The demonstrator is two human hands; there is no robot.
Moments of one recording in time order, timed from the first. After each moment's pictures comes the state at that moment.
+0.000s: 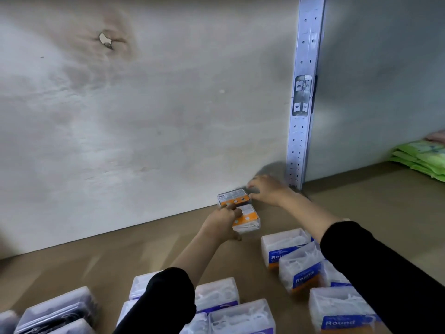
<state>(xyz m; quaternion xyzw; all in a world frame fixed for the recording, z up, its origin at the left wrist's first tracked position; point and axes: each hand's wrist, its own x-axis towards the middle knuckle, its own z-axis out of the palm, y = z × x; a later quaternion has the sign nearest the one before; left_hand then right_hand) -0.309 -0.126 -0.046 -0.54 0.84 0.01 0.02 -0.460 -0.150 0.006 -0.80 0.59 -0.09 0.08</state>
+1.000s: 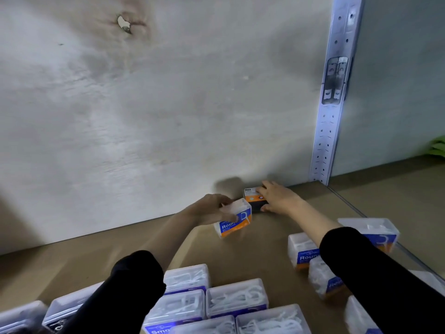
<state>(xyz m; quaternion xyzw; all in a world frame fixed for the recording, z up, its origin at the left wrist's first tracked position) -0.239 -0.132 -0.010 -0.60 0.77 0.23 -0.05 -0.430 -0.180 -0.043 -0.83 0.56 0.04 0.01</state>
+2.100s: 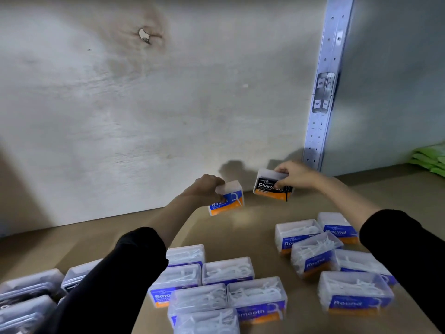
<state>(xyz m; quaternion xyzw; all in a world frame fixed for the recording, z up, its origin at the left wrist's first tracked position) -0.246 -0.104 0.029 -0.62 0.77 0.14 -0.07 -0.479 -0.138 0.032 -0.77 0.60 -0.13 0.17</state>
